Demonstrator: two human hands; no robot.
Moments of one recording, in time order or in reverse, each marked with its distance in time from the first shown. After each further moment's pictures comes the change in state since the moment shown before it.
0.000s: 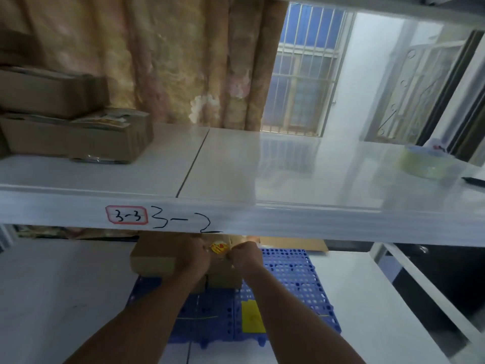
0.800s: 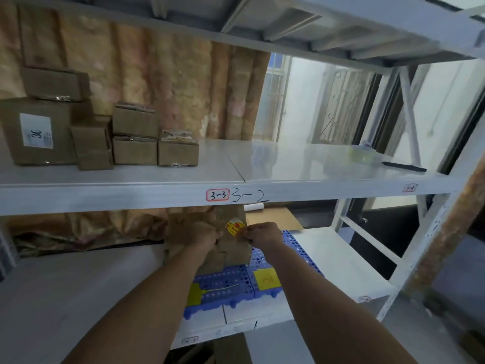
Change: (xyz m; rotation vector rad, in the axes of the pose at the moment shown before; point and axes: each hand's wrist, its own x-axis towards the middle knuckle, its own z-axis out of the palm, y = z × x) left_hand -0.095 -0.023 -0.155 -0.721 -0.265 -0.070; right_hand -0.180 -0.062 -0.003 0.300 0.302 0.007
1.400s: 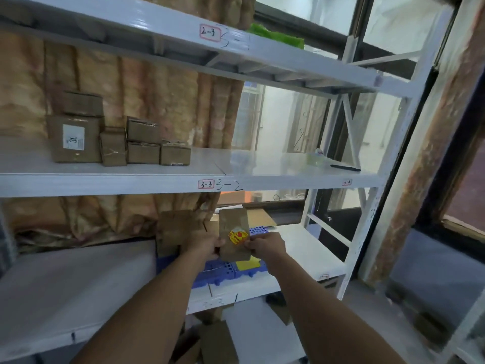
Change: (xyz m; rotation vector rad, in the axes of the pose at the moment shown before) left_hand -0.161 -0.001 -0.013 -0.140 -0.161 -0.109; right_hand -0.169 0.020 -0.075 0.071 0.067 0.010
